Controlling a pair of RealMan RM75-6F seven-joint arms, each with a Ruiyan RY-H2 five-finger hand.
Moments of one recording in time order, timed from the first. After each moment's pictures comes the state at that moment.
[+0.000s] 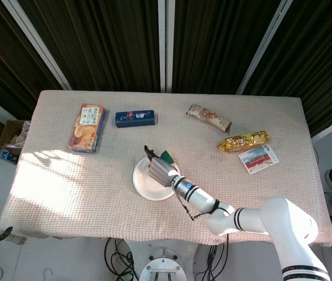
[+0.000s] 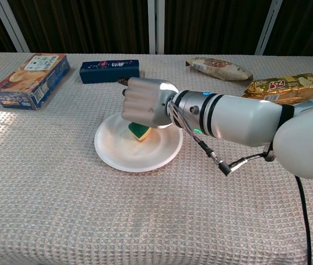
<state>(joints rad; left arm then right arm) 0.15 -1.28 0.00 -1.39 1.48 1.63 0.05 1.20 -1.84 0.02 -1.17 -1.05 0.82 -1.23</state>
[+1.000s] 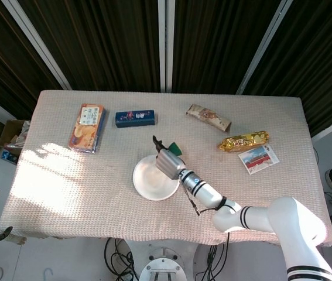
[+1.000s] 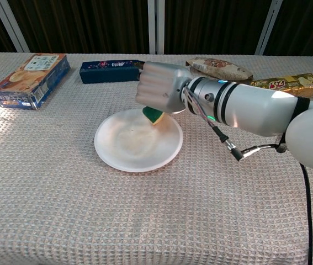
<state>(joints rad) 0.15 -1.27 0.00 -1.39 1.49 1.63 0.05 1.15 -1.79 0.02 -1.19 -1.07 0.88 -1.23</state>
